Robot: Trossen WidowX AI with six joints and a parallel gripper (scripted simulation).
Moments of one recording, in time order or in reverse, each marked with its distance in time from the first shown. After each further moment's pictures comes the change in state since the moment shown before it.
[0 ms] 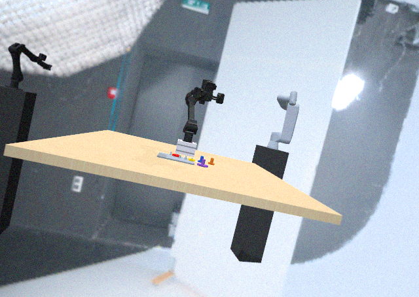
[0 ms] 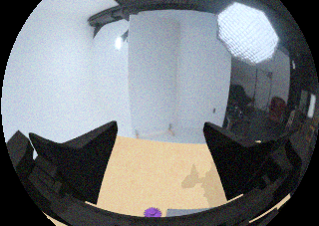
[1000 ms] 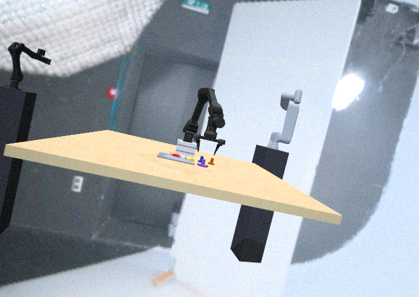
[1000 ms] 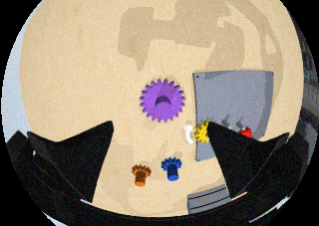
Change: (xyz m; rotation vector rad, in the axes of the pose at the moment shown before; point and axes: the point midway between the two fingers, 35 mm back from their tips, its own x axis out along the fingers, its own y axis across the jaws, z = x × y) arm 0.053 0.022 -0.296 0.301 1.503 -0.317
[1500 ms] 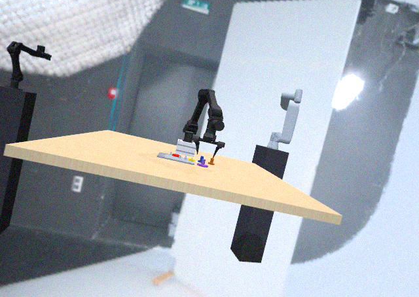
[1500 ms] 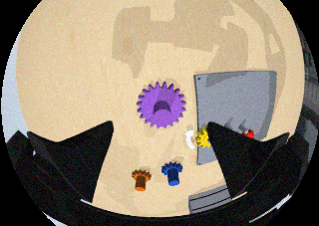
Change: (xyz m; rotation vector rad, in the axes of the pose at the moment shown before) arm 0.016 -0.002 0.003 0.018 0.028 -0.015
